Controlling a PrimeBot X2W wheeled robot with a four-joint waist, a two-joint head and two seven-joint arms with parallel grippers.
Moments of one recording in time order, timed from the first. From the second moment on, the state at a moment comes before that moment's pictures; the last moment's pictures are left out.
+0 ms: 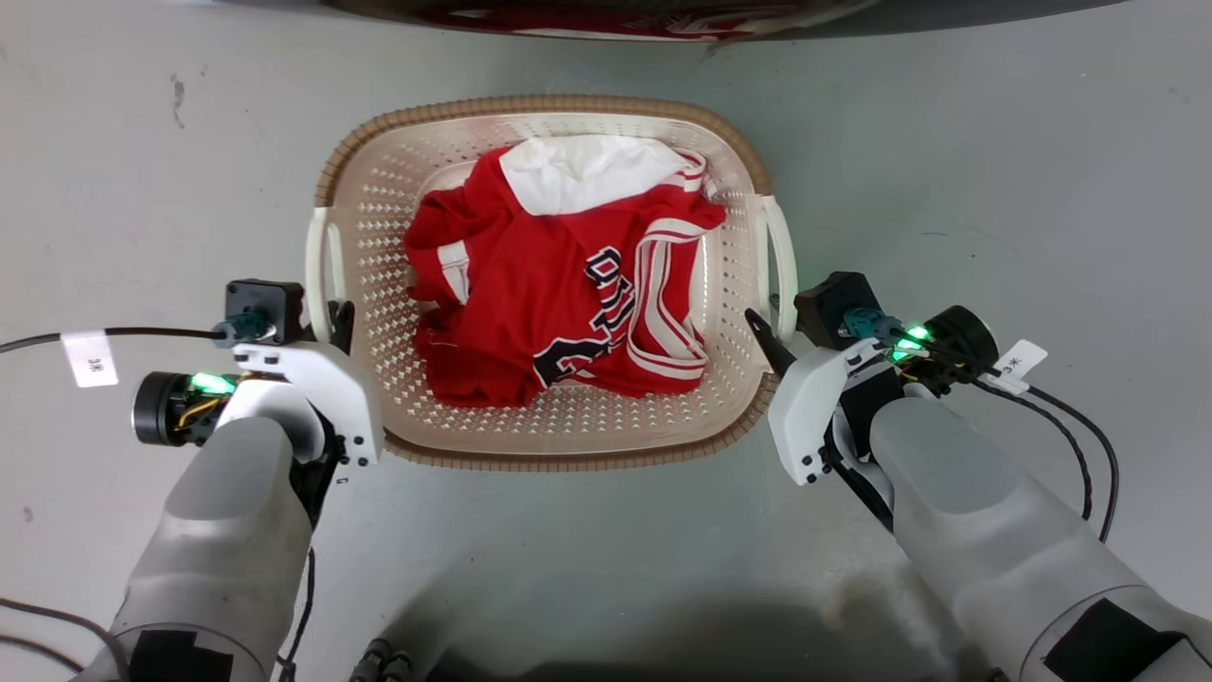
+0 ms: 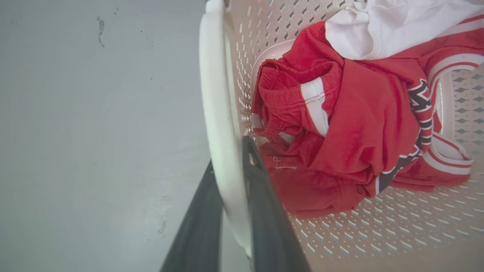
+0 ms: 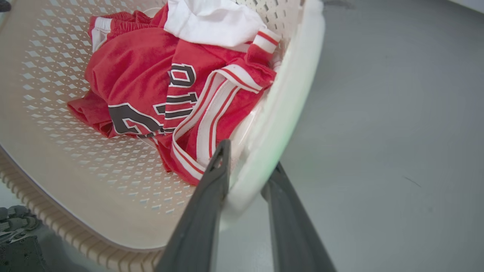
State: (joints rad) left arm -0.86 0.21 -0.20 1.28 -0.21 -0.13 -0.26; right arm -0.90 -0.05 0.85 1.19 0.49 0.13 -0.26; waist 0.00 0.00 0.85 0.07
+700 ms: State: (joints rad) left arm -0.78 0.19 -0.35 1.28 -0.35 -0.13 -0.20; right arm -0.81 -0.06 0.94 1.21 0.58 0.13 -0.20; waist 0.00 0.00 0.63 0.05
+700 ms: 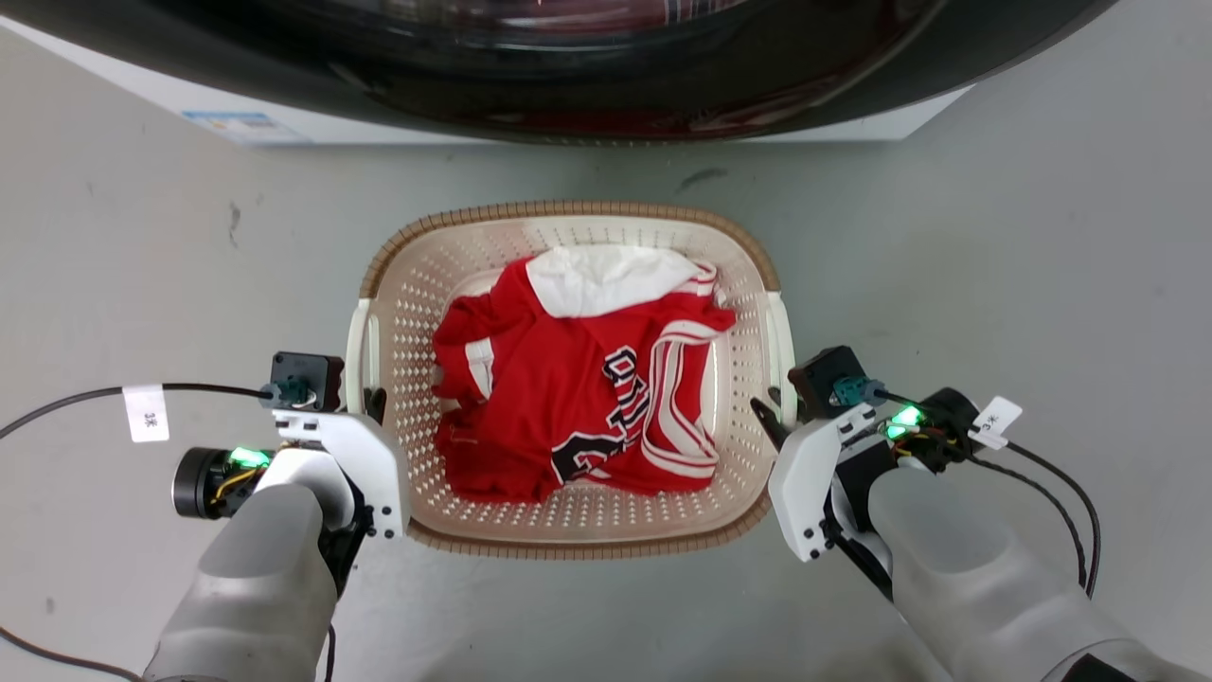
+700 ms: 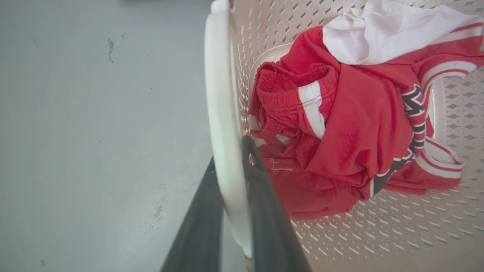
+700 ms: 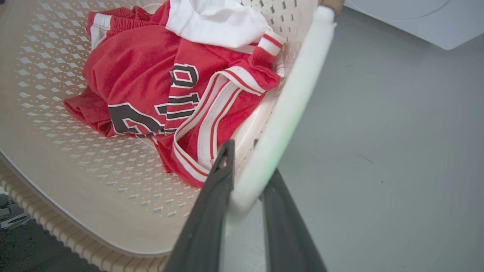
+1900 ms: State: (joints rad) left arm -0.60 0.25 -0.69 1.16 -0.69 -0.13 0.16; right arm -0.64 -0.06 1.12 1.22 0.82 0.13 0.05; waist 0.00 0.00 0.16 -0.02
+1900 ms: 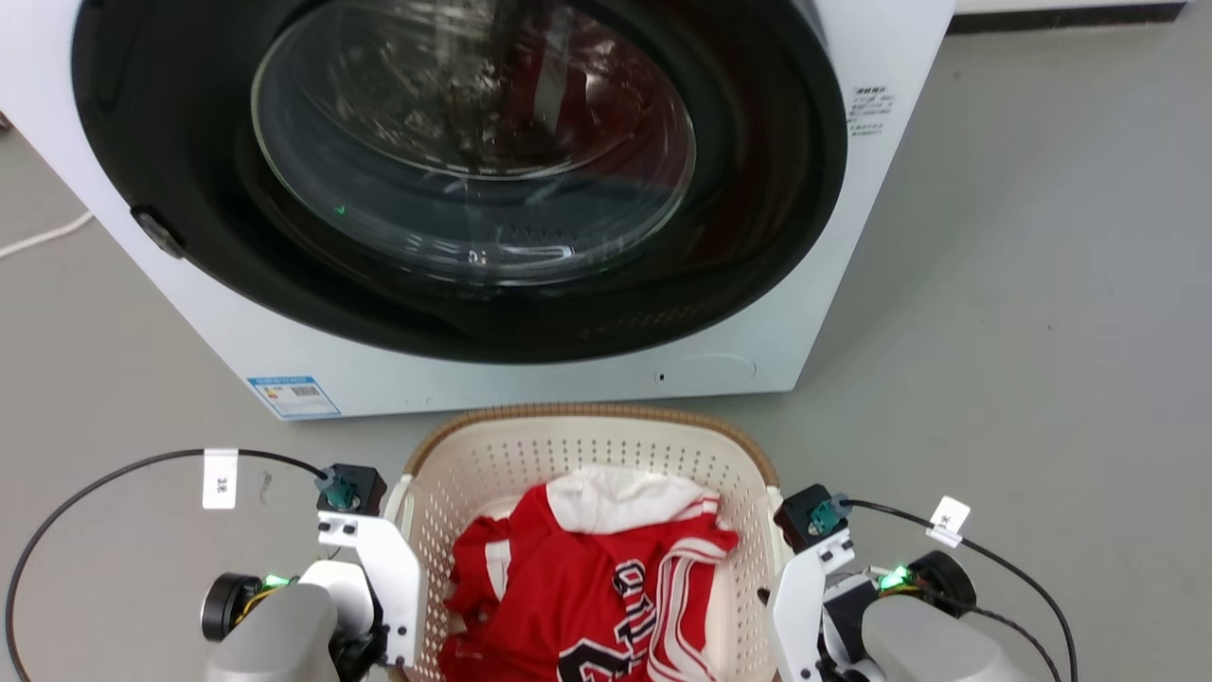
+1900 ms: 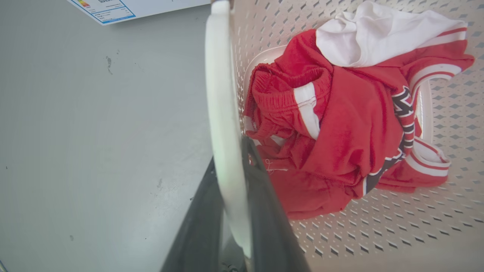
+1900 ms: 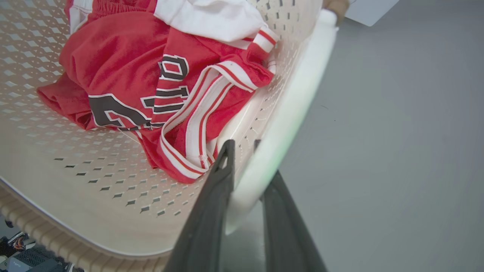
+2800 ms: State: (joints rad) left arm -0.54 0.27 -0.90 1.13 -0.91 -0.13 0.29; right arm -0.59 -0.11 1.26 1.16 0.98 0.13 0.19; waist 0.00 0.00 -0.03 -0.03
